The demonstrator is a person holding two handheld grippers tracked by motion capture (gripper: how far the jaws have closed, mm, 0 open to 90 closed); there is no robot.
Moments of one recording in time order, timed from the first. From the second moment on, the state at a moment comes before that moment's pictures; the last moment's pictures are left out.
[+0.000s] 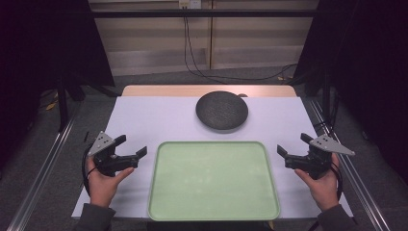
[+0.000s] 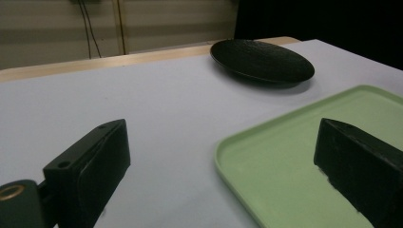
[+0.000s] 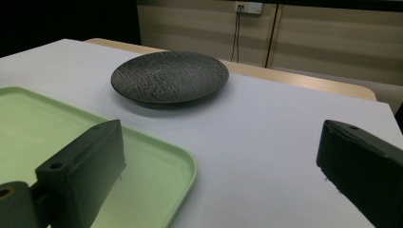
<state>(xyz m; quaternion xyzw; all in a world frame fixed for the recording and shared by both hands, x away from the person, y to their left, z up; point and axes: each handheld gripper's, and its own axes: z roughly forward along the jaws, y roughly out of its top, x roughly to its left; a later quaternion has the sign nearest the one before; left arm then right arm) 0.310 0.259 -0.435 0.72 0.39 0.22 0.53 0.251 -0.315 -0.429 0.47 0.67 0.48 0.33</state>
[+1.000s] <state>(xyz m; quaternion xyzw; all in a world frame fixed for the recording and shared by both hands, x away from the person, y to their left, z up) 0.371 0.188 -0.428 0.70 0.41 0.14 0.56 0.247 -0.310 -0.426 0.46 0.67 0.49 0.32</state>
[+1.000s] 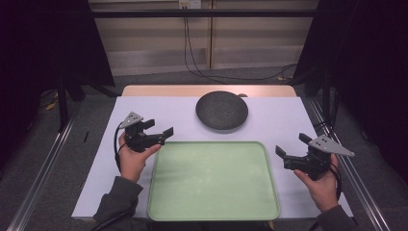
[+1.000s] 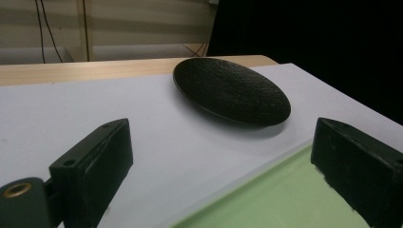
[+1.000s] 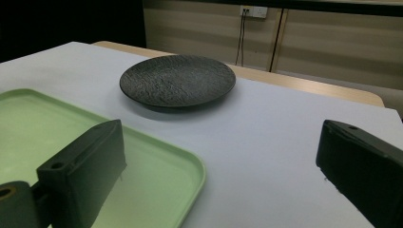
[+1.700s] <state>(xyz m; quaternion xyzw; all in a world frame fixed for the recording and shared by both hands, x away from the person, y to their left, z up) 0.431 0.152 -0.421 0.70 0.44 0.12 0.56 0.243 -0.310 -0.425 0.45 0.67 0.49 0.33</state>
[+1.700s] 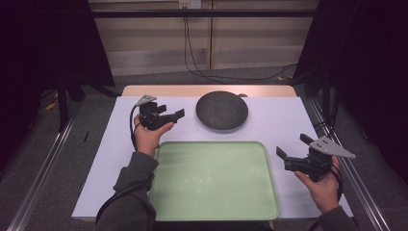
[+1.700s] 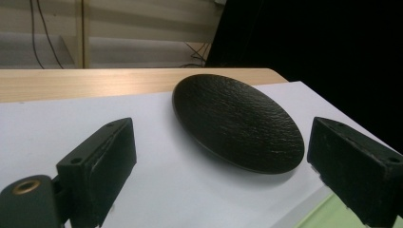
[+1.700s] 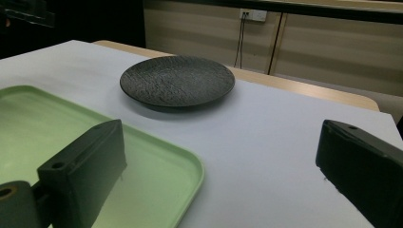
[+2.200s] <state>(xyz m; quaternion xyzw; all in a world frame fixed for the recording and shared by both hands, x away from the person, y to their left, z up) 0.467 0.117 -0.440 0.69 0.47 0.09 0.54 0.241 -0.310 -0.427 0.45 0.68 0.49 0.33</state>
